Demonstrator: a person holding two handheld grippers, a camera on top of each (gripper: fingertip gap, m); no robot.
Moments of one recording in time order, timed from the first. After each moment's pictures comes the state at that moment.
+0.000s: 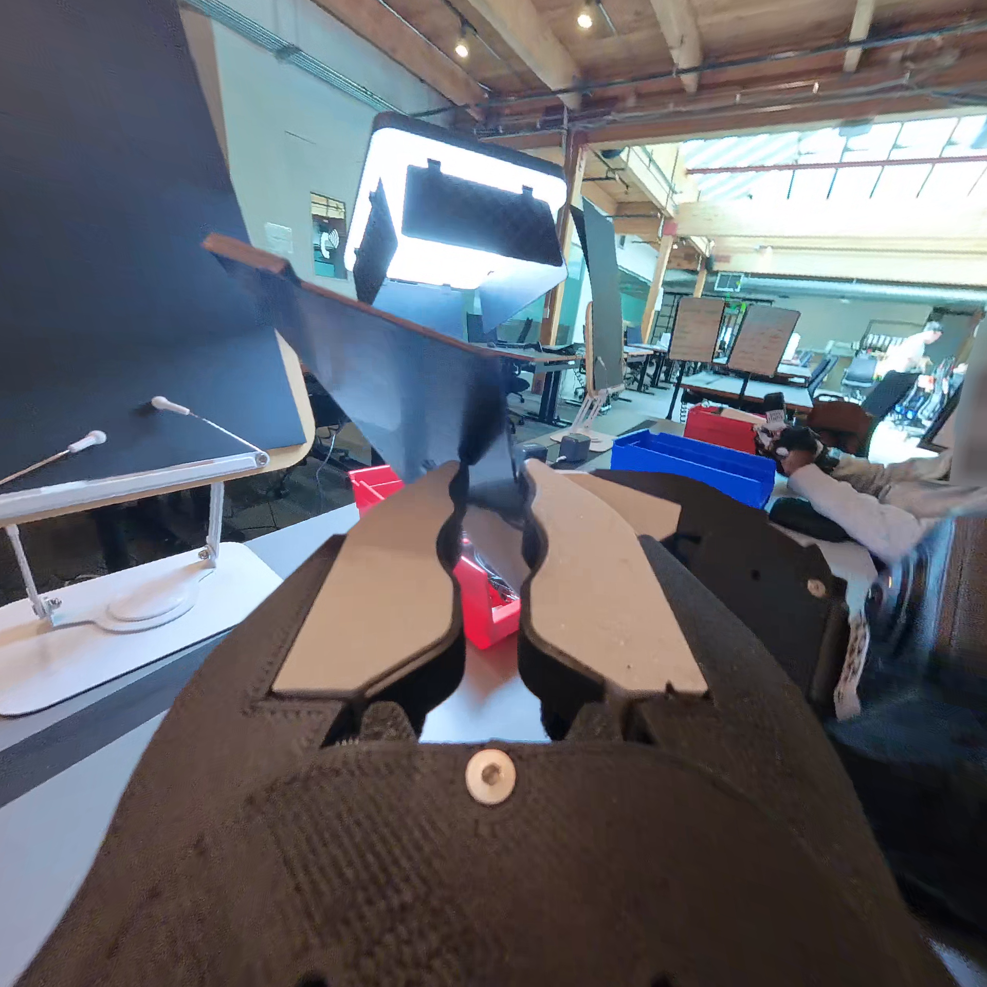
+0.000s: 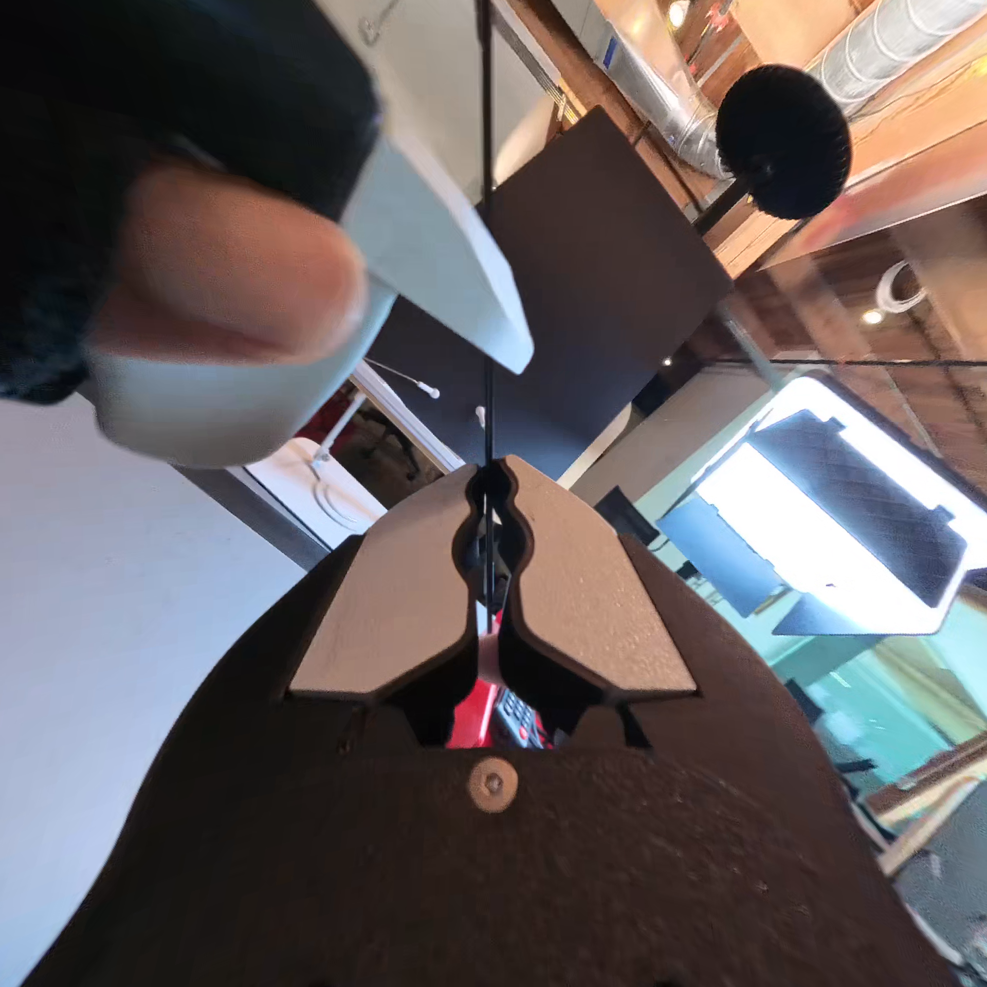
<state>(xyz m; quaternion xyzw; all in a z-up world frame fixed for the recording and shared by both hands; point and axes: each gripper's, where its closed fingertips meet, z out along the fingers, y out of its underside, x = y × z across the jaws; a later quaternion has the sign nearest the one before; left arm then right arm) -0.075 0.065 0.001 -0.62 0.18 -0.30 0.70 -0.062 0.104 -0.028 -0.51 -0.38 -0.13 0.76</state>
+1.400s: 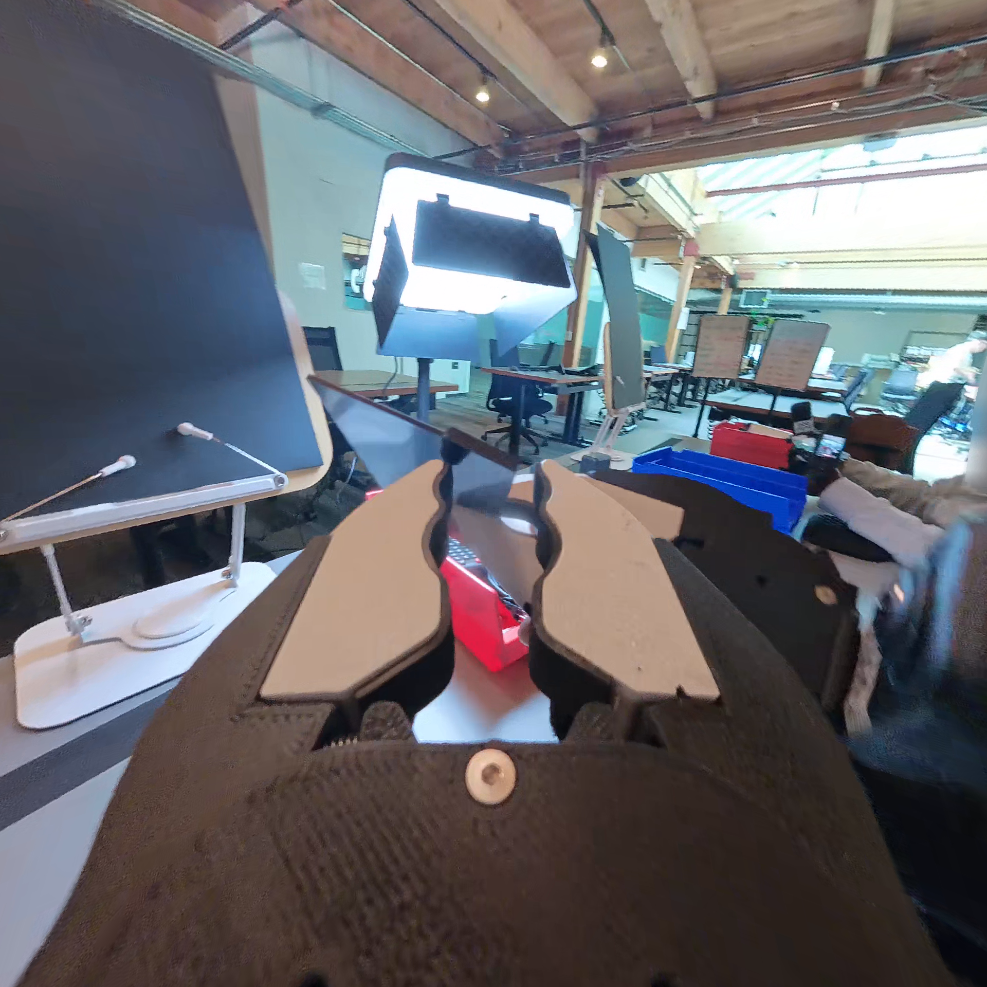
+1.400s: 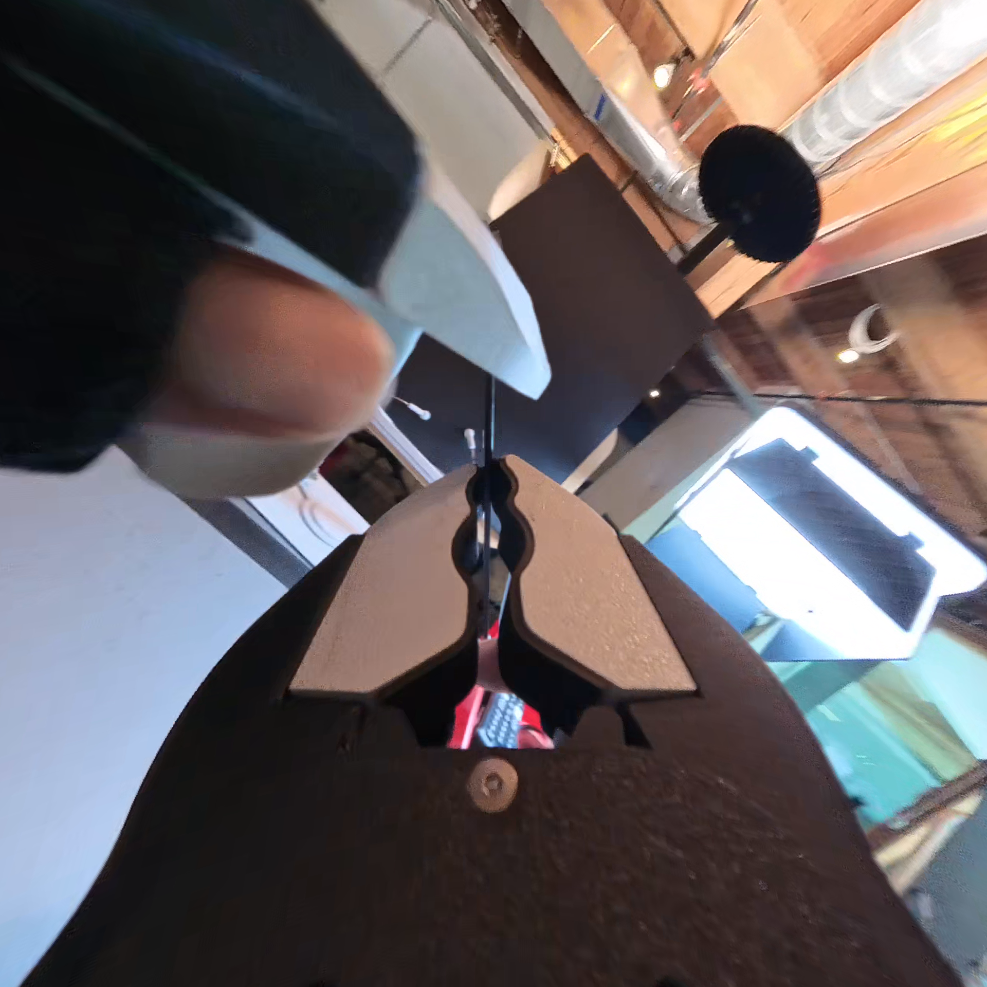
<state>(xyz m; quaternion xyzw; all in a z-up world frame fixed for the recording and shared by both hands) -0.070 0.062 0.006 -0.60 0.17 -0.28 0.73 -0.061 0.101 -0.020 -0.48 -0.39 -0.14 0.77</state>
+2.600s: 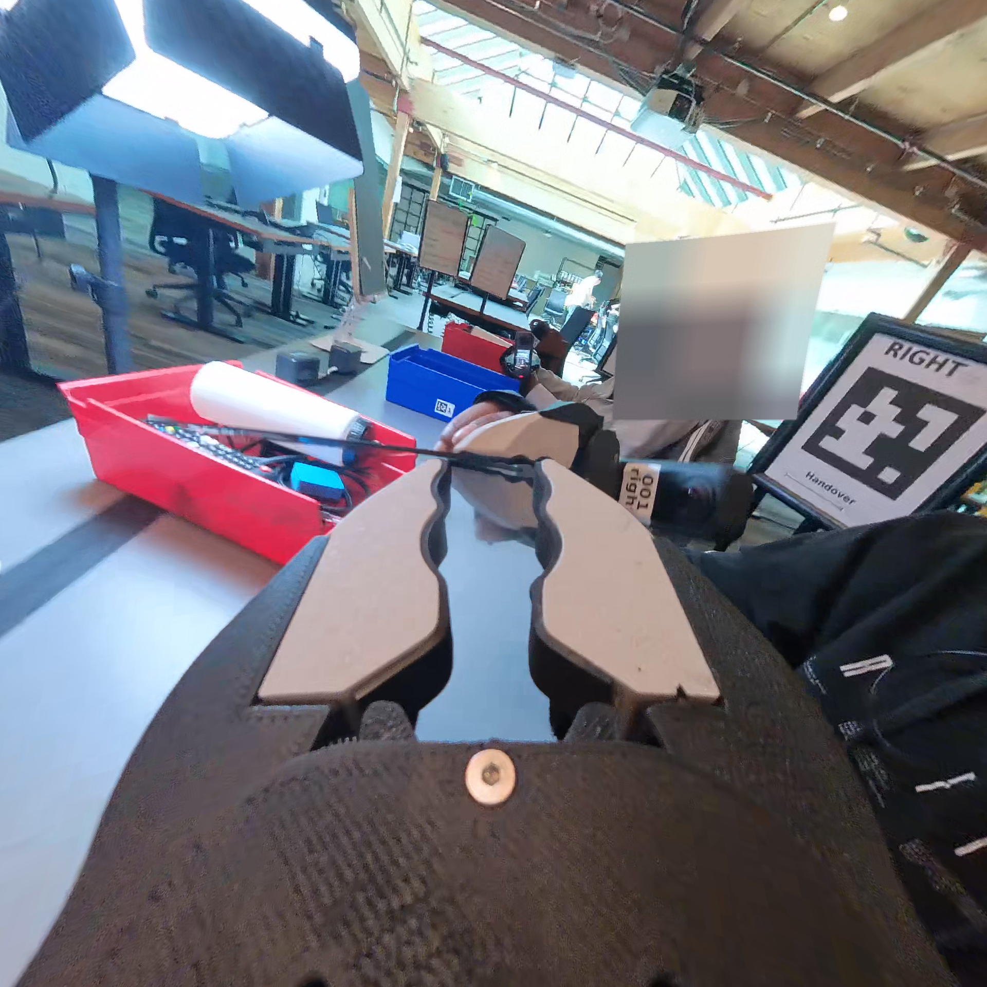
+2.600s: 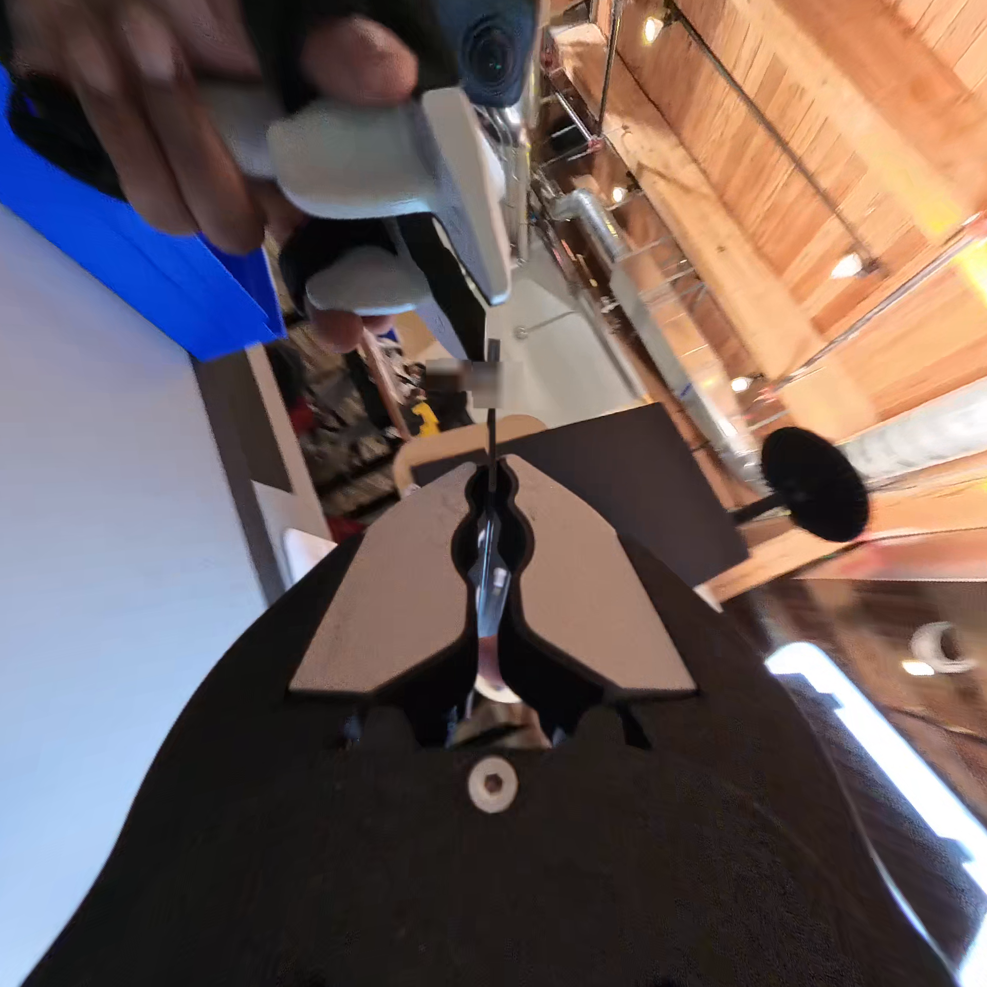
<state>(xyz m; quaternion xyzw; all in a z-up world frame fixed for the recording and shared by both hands) -0.095 0.032 0.002 -0.61 0.30 -0.52 0.51 -0.068 0.056 -0.017 -0.27 -0.56 -0.07 0.78</state>
